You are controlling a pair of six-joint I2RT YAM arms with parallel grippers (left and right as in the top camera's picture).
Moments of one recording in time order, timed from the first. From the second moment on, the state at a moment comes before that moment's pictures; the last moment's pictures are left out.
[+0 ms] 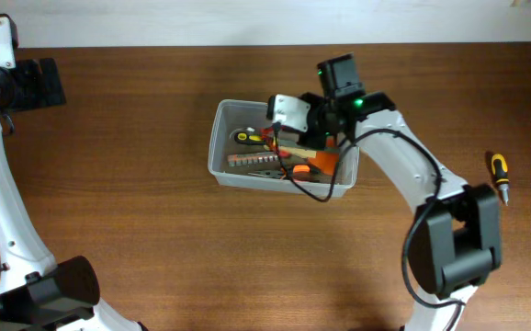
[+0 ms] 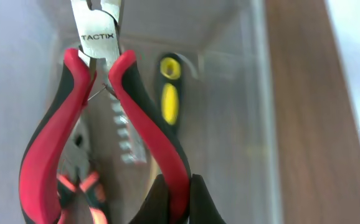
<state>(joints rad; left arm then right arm) 0.35 1.84 2.29 -1.38 0.00 0.13 0.33 1.99 1.59 -0.61 -0.44 -1.08</state>
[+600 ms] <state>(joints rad) 0.35 1.84 2.29 -1.38 0.00 0.13 0.40 2.08 1.59 -0.60 -0.45 -1.08</state>
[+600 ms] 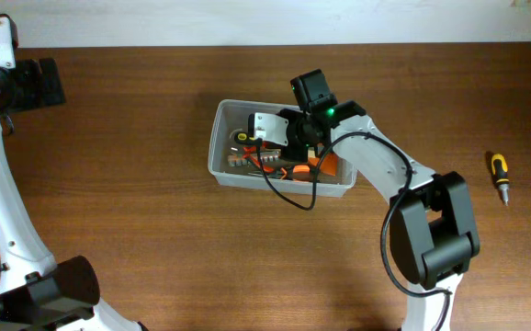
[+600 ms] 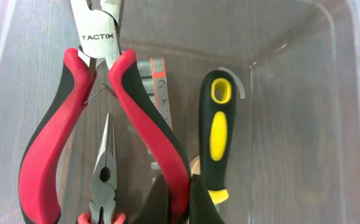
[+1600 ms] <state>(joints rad) 0.35 1.84 2.29 -1.38 0.00 0.13 0.22 1.64 1.80 -0.88 -0.11 -0.43</state>
